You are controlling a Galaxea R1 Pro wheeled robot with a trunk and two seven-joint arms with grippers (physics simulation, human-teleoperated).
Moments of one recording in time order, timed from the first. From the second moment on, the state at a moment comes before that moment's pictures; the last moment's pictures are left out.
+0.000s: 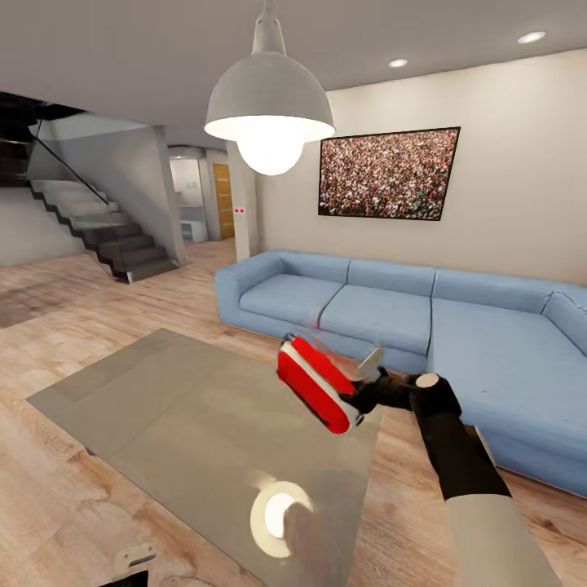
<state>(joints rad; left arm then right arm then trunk) -0.54 0.10 0.23 0.08 -0.04 -0.18 0.32 -0.65 0.03 -0.07 -1.27 0.70 0.49 0.98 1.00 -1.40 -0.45</state>
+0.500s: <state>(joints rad) -0.53 0.10 0.23 0.08 -0.04 -0.20 0.32 -0.65 0.03 -0.21 -1.22 0.69 0.49 1.22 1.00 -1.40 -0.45</state>
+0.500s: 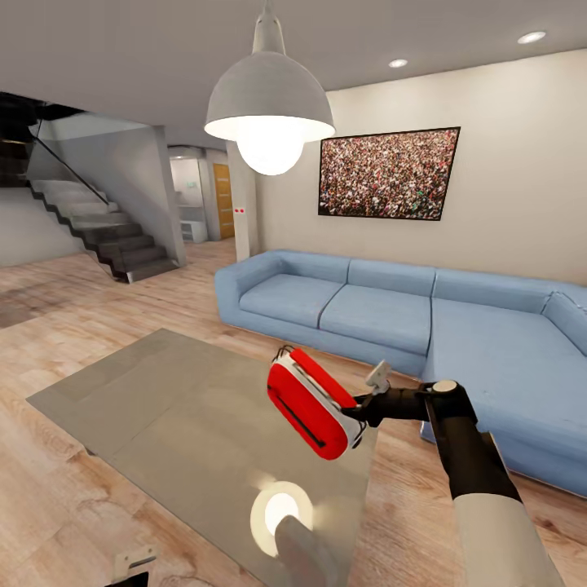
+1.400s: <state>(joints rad) -0.52 0.08 0.23 0.08 -0.04 -0.24 0.32 -0.65 0.10 -0.05 -1.17 0.79 0.89 1.00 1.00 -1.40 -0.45</state>
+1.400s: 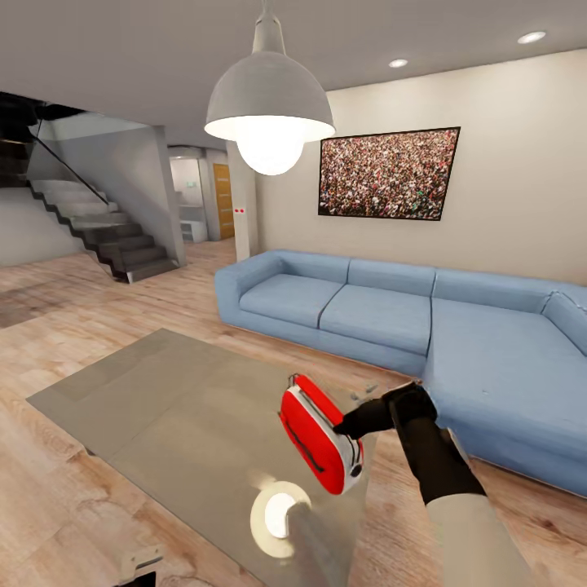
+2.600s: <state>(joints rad) -0.52 0.05 0.23 0.08 -0.04 -0.24 0.31 -0.66 0.17 0.08 -1.08 0.67 0.91 0.90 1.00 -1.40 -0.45</state>
